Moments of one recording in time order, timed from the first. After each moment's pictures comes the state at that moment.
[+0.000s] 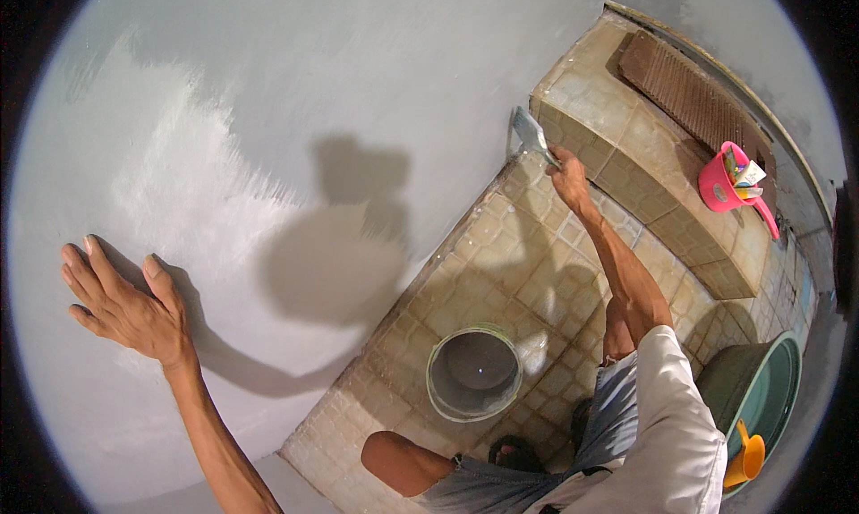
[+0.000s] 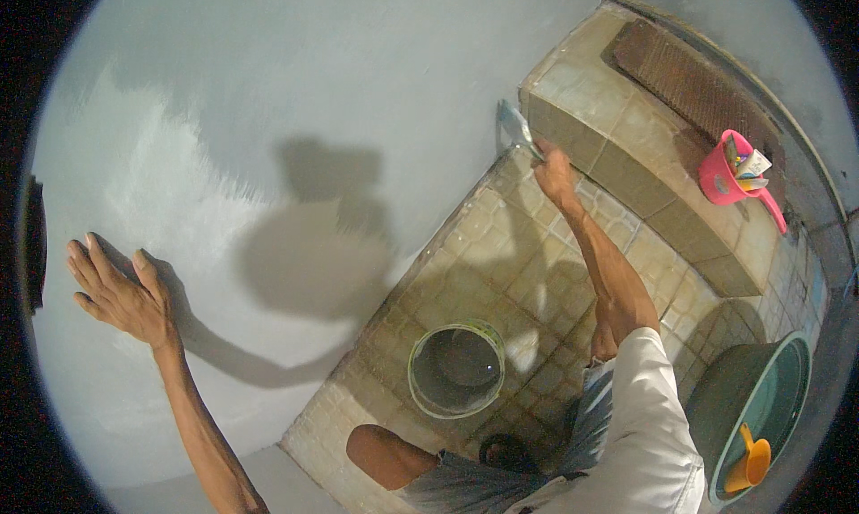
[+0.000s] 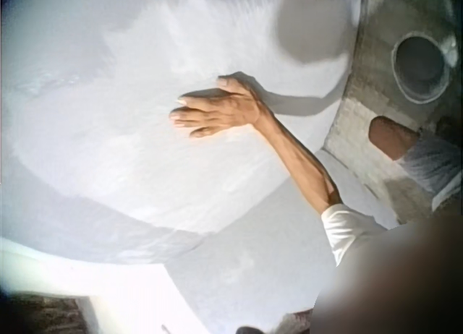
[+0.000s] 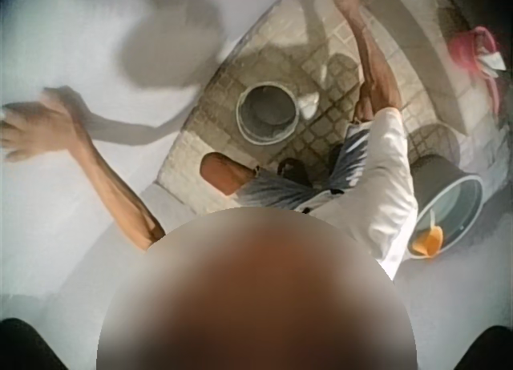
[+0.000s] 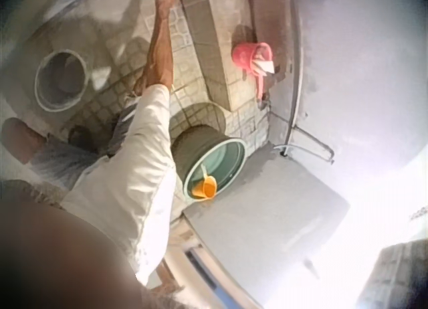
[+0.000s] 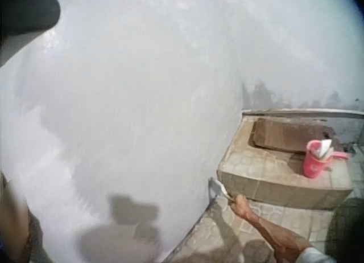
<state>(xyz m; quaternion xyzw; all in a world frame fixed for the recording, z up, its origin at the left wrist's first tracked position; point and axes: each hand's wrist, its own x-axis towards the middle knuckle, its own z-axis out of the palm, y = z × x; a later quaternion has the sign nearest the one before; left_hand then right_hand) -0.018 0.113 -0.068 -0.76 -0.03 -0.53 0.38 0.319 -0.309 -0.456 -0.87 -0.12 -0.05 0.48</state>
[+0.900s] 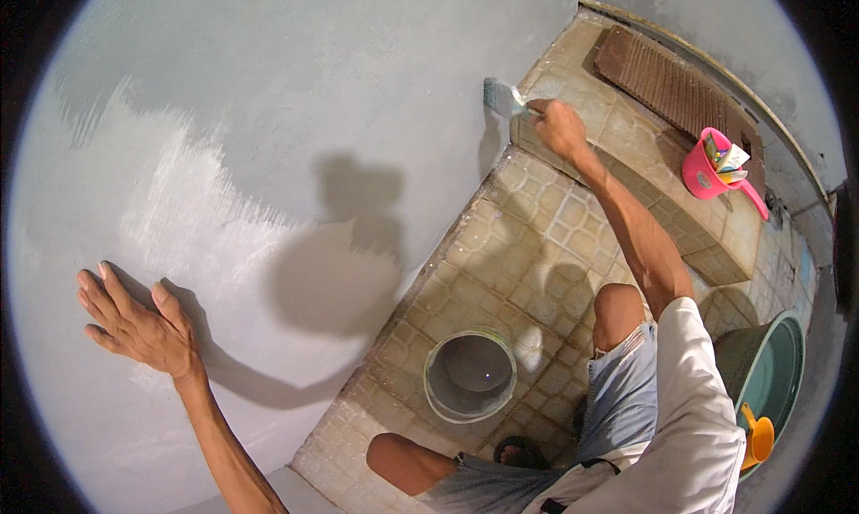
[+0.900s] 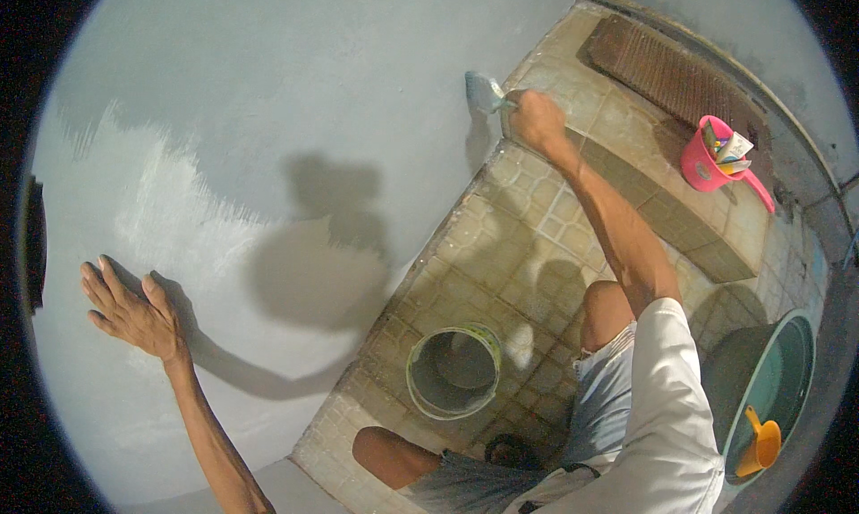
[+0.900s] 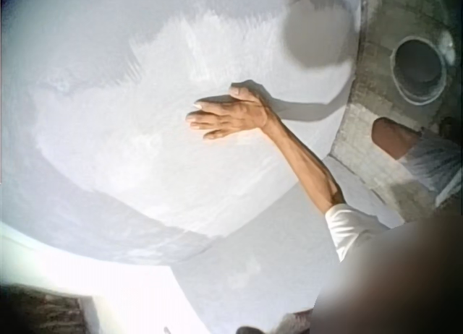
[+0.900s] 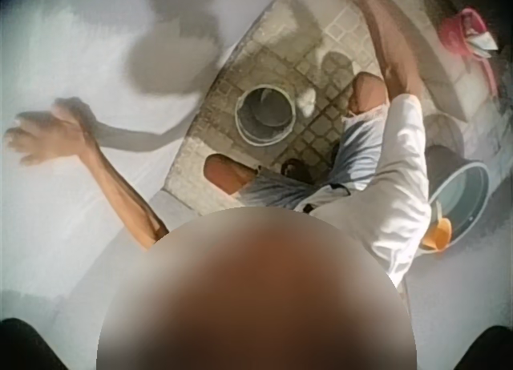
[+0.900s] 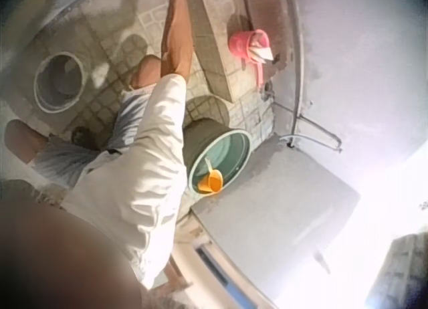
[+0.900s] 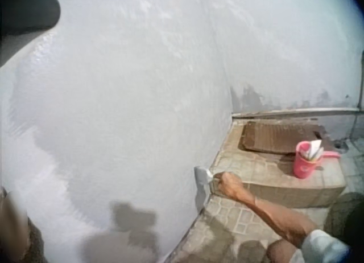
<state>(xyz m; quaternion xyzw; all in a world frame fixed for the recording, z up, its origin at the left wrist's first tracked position) -0.019 0.115 -0.069 -0.77 -0.03 -0.52 0.37 0.358 -0.319 -0.320 -0.94 -0.15 -0.10 0.30</state>
